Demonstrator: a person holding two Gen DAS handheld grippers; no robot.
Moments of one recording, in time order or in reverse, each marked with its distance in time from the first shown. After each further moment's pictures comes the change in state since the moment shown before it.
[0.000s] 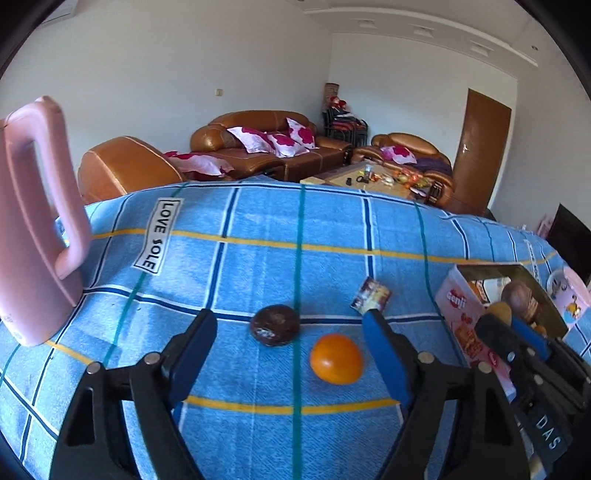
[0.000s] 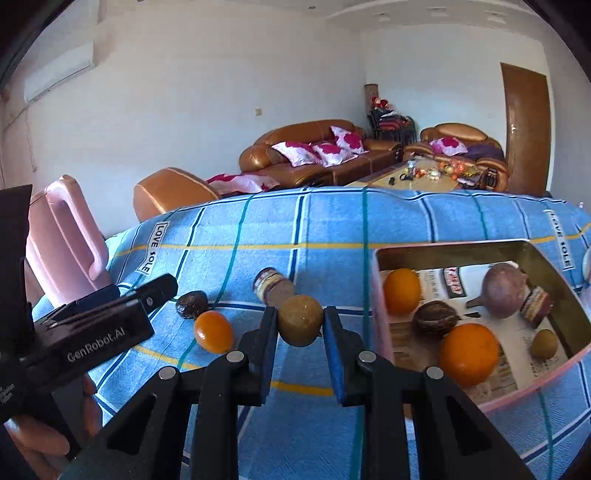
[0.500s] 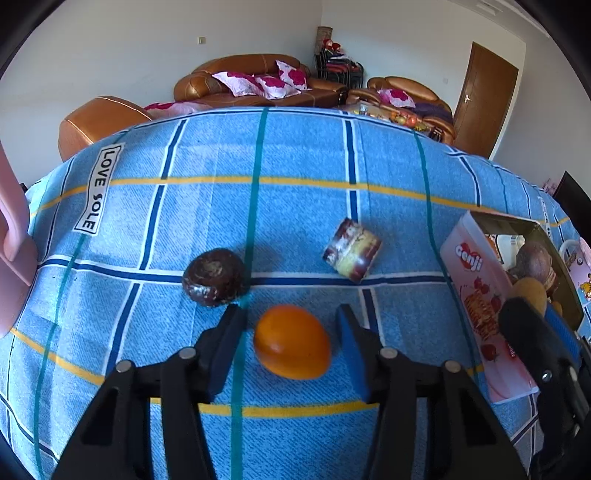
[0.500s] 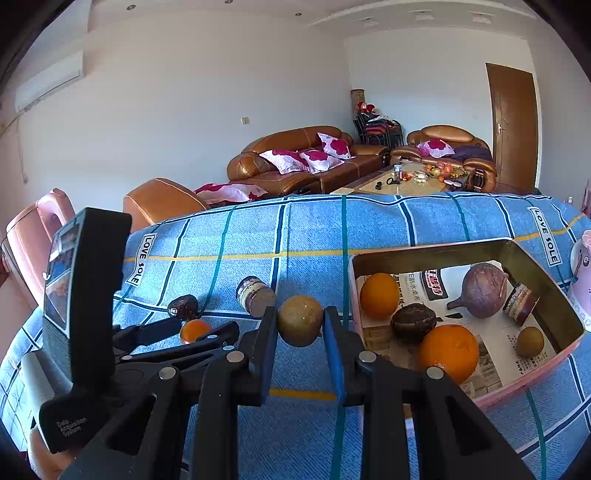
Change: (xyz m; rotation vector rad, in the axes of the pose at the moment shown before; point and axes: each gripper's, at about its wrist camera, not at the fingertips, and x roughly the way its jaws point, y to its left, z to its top) left arm 0.049 -0.032 -0.002 0.002 0.237 -0.011; right arm 0.005 -0.008 0.002 0.019 0.010 0.009
